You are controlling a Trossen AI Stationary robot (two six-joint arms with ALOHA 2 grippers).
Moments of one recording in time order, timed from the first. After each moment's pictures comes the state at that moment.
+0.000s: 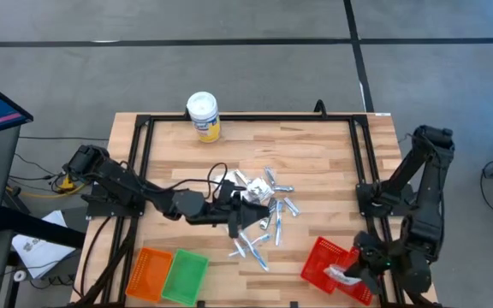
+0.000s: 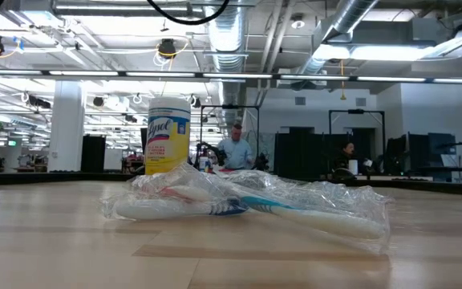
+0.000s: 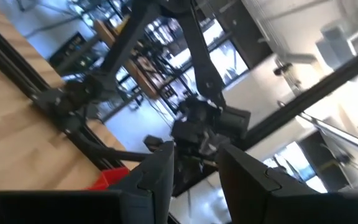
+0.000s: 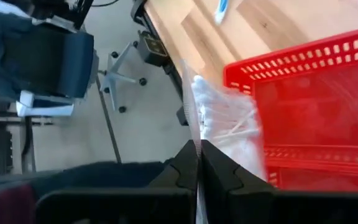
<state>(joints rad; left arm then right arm) -0.39 1.60 1.05 0.65 -0.45 -0.88 1.26 1.22 0.94 -0.63 0.60 1.76</state>
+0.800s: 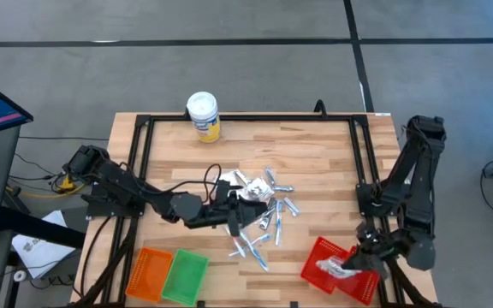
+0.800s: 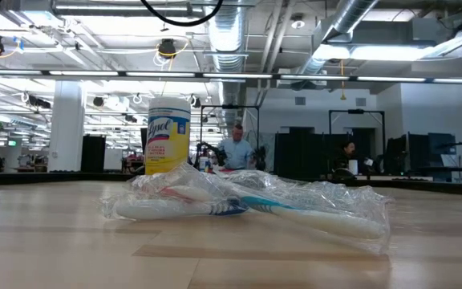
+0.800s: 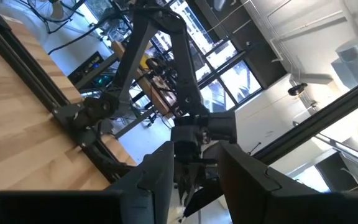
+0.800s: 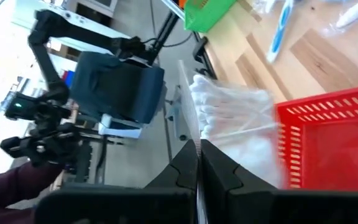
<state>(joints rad) -0.41 1.60 1.05 0.66 -0.57 -0.87 1.31 1.02 0.61 -0.13 0.81 1.58</state>
